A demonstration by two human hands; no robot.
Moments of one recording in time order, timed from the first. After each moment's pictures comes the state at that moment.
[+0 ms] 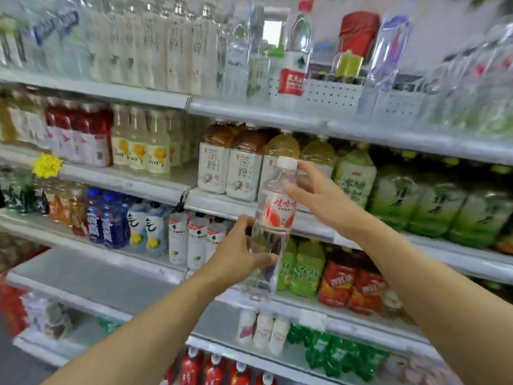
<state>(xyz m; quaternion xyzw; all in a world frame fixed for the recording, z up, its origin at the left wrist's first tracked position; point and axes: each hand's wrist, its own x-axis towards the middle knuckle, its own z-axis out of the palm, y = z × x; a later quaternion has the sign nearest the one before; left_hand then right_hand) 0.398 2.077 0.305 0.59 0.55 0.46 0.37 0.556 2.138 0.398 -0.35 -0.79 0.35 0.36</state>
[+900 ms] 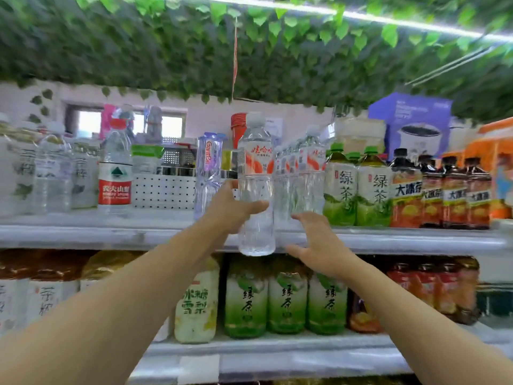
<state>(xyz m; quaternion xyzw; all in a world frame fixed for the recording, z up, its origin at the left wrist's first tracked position) 0.671 2.223 0.560 0.65 0.41 0.55 0.33 0.857 2.220 0.516 -0.55 -0.76 -0.06 0.33</state>
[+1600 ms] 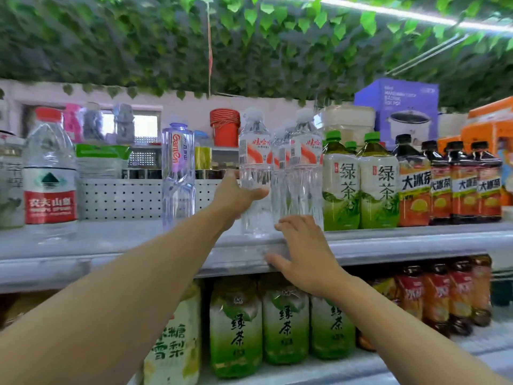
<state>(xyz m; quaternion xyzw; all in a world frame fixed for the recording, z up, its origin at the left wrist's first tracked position) 0.715 2.341 0.586 0.66 0.40 0.54 0.33 0.850 2.284 0.506 -0.57 -0.74 -0.21 0.29</state>
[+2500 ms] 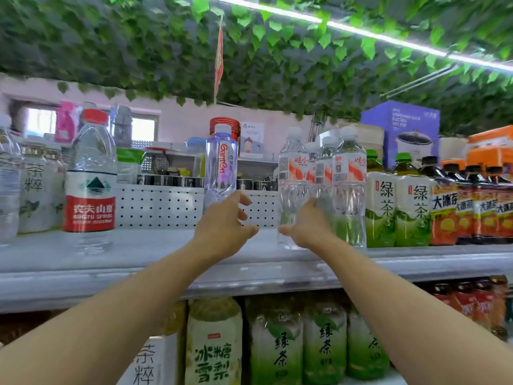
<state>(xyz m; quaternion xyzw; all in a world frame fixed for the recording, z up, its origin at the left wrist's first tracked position) 0.605 2.347 0.560 0.78 0.43 0.45 0.05 0.777 2.350 0.567 -0.71 -0.59 -0.01 0.39</state>
